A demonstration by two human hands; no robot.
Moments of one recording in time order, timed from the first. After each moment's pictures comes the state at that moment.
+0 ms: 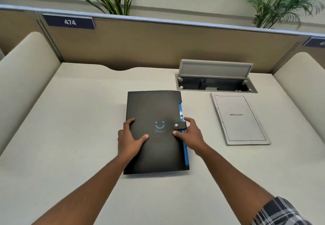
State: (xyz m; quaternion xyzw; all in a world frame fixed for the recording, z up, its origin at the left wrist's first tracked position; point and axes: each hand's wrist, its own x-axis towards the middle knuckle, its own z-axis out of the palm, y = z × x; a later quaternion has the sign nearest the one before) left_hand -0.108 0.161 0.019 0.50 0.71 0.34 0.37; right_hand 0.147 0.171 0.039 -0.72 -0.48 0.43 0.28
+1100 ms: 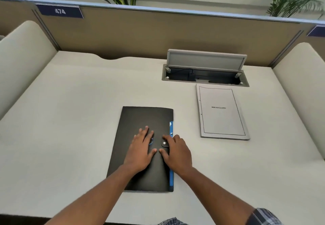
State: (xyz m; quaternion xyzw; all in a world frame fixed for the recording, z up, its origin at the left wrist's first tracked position) left_hand 0.040 0.080 -0.018 0.74 0.64 0.08 0.20; right_hand 0.224 0.074 -0.011 -0.66 -0.71 0.20 0.13
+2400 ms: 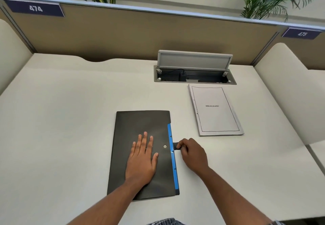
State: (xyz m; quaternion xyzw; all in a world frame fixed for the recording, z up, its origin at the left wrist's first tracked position) left_hand 0.040 0.068 -0.044 0.76 0.63 0.06 0.12; right_hand 0.266 0.076 -0.016 -0.73 -0.62 0.24 0.16
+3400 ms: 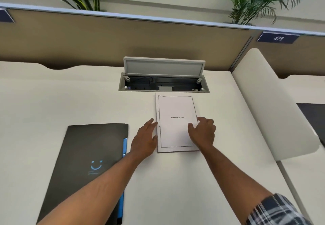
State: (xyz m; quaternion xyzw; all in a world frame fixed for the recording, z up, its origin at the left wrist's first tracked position) left_hand 0.236 0.192 0.009 0.72 0.60 0.16 0.31; right_hand 0.468 0.197 0.030 -0.85 -0.45 0.19 0.21
